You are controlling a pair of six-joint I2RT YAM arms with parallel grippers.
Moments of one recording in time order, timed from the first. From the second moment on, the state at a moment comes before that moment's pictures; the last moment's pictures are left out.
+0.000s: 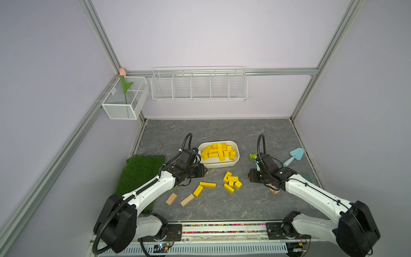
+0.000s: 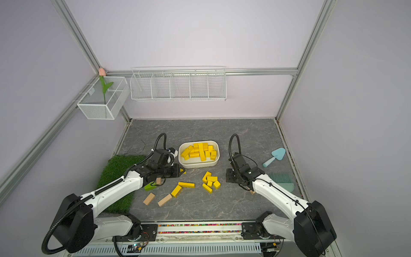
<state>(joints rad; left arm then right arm) -0.60 1.32 0.80 -0.35 0.25 -0.52 0.56 1.17 0.70 -0.57 0.04 0.59</state>
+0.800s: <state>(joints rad) -0.62 1.81 1.27 -0.53 0.26 -0.42 0.55 1.13 0.67 -0.55 0.04 0.59</state>
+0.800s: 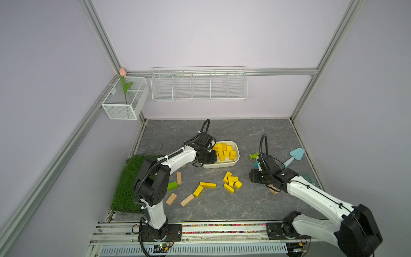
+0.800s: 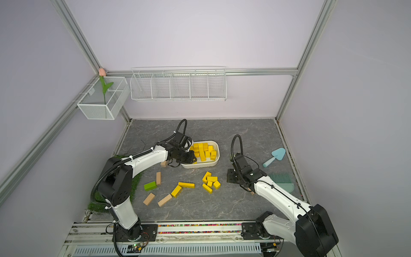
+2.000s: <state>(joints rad) -0.65 1.34 0.98 -0.54 0.19 -0.46 0.54 1.13 0.67 -0.55 0.02 0.60</state>
